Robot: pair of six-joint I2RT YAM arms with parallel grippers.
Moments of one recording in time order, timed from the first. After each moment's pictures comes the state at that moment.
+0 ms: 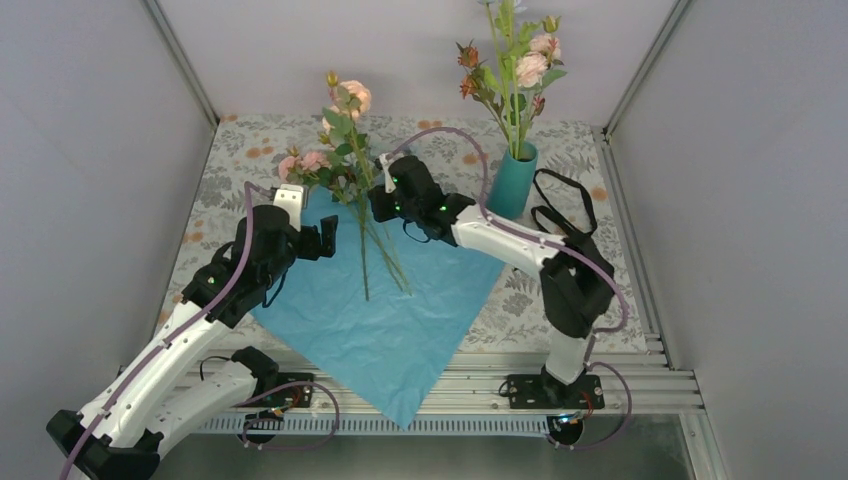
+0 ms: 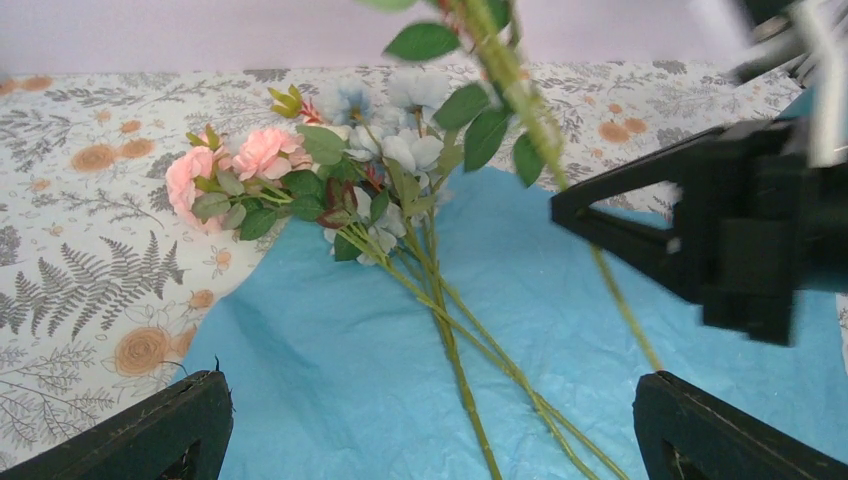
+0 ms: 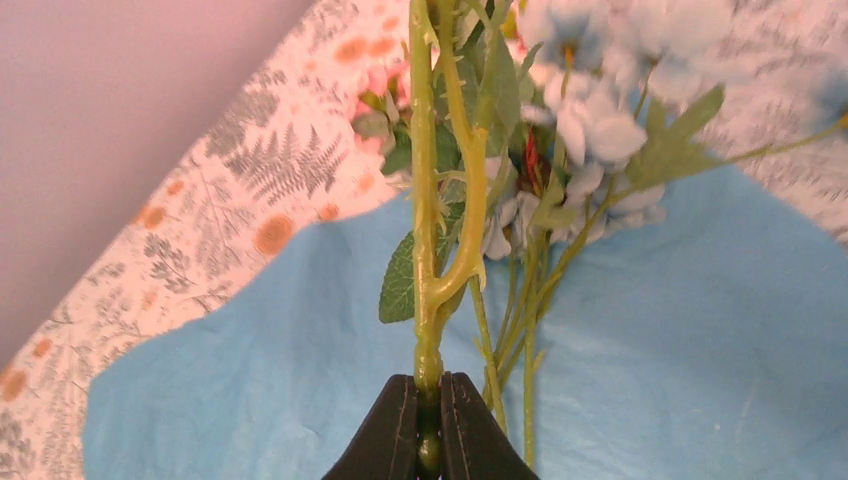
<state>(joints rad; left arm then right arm) -0.55 0.79 0.86 -0.57 -0.26 -0.28 0.82 1.86 1.43 -0.14 -0.01 0.42</state>
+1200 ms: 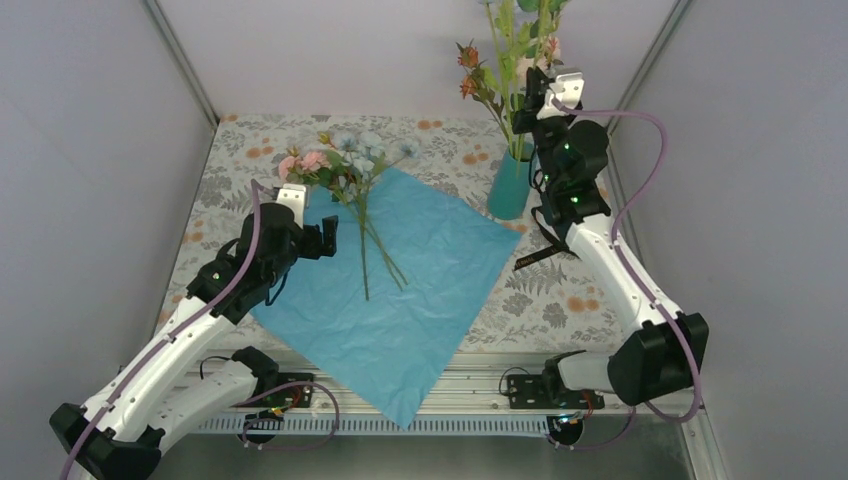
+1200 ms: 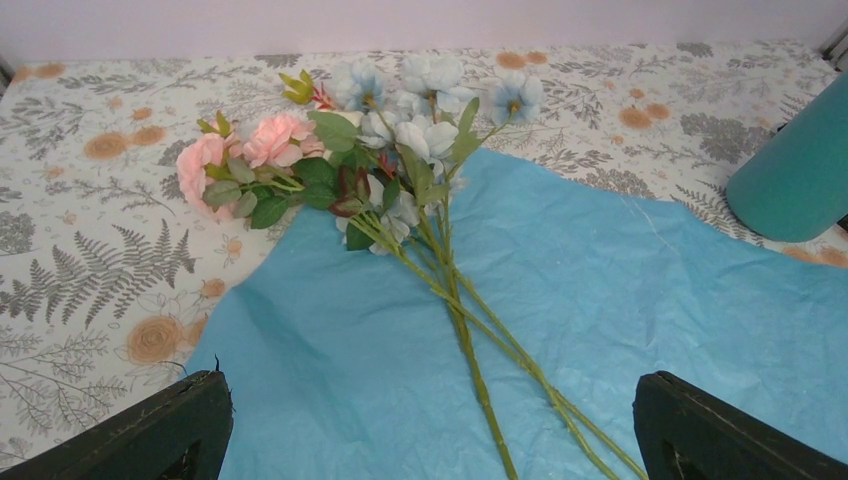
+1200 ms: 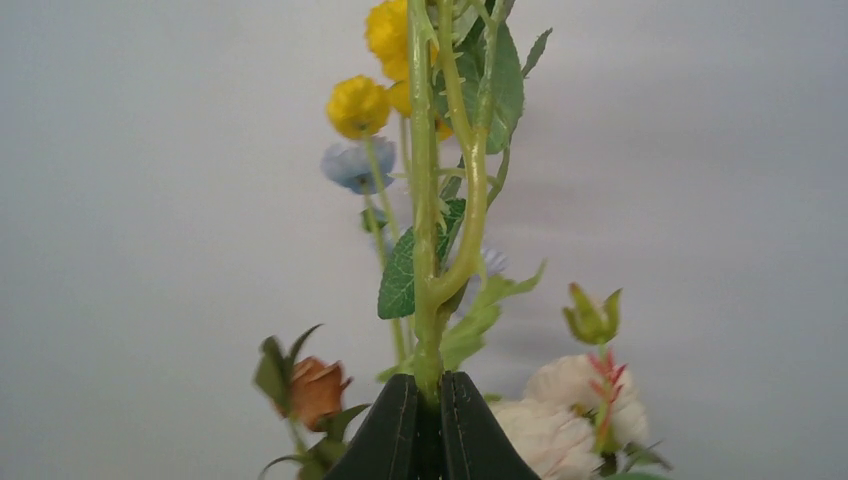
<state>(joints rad) -0.55 0.82 0.86 -0.57 -0.27 -0.28 0.30 1.31 1.19 0.42 0.08 -0.05</state>
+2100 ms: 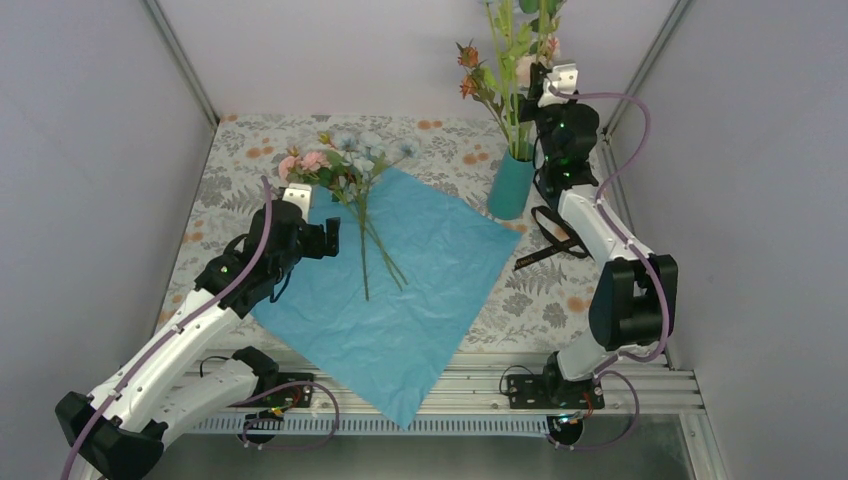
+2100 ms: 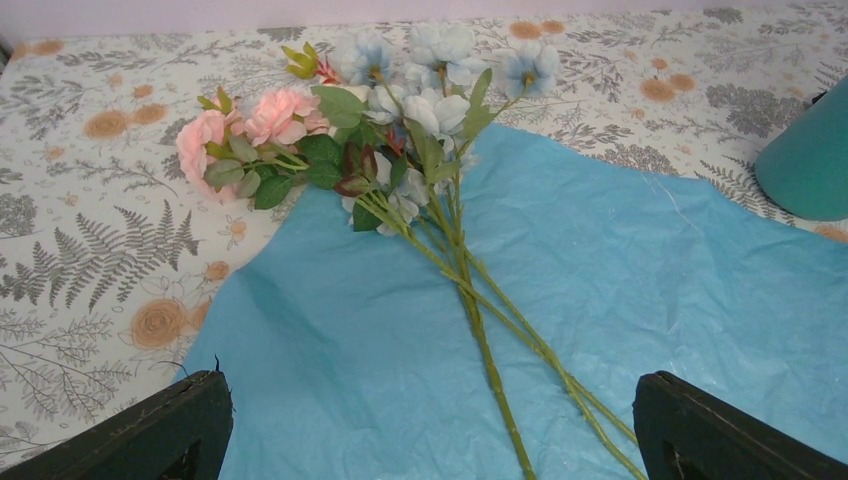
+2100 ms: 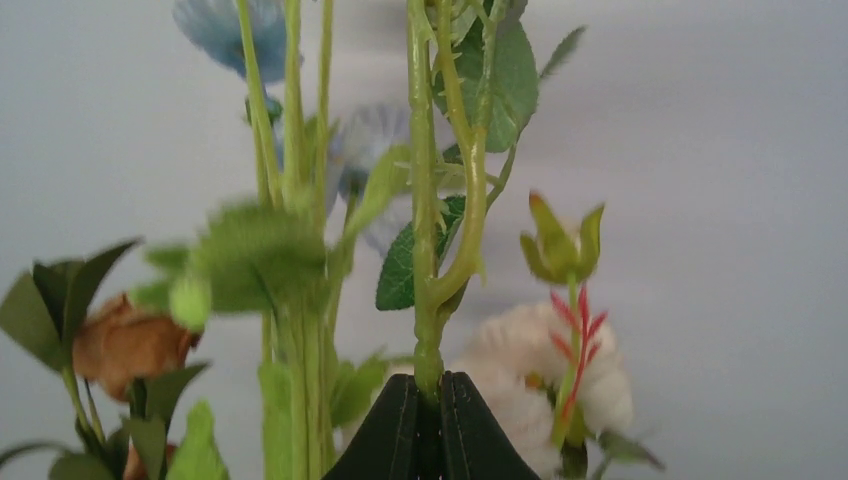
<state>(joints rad) -0.55 0.86 0.86 -0.58 -0.29 -0.28 0.15 1.60 1.29 0.59 -0.03 -0.07</state>
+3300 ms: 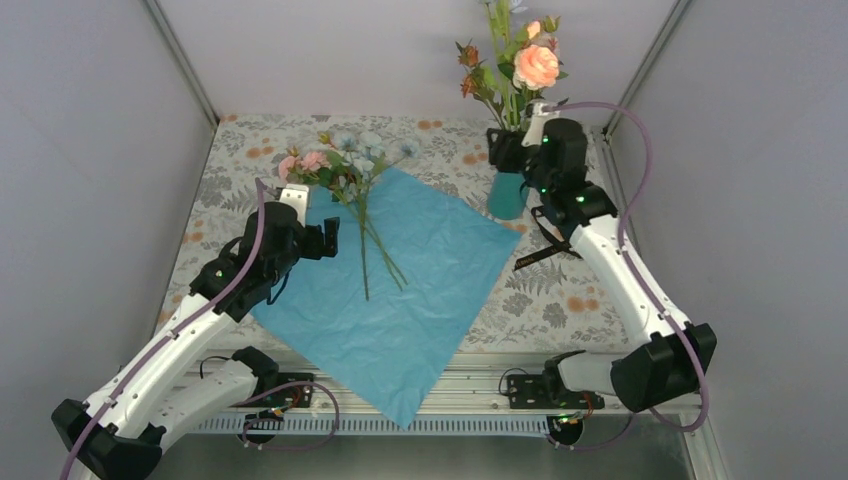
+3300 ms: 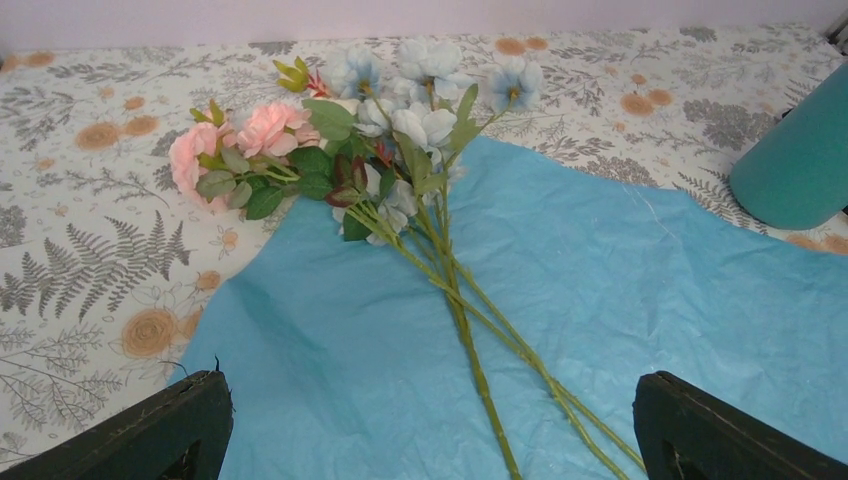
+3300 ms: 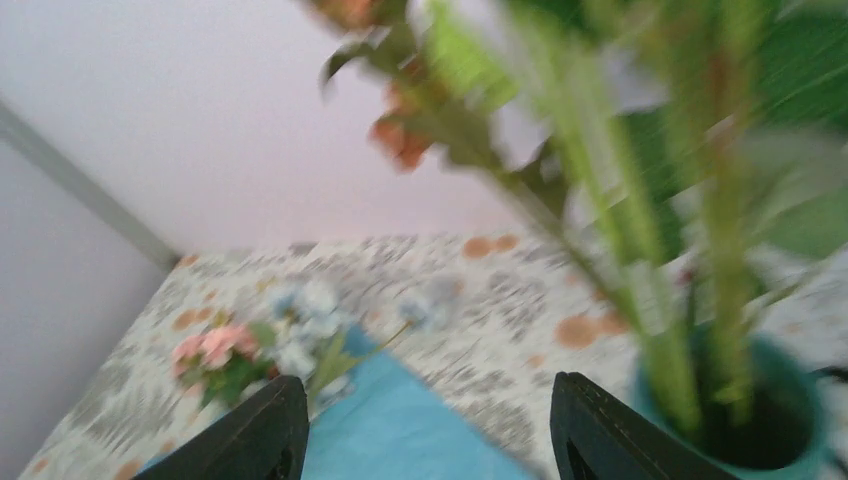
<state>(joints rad) -0.55 0.84 0.86 -0.58 -0.27 -0.28 0.28 1.30 1.28 -0.28 -0.05 0.34</state>
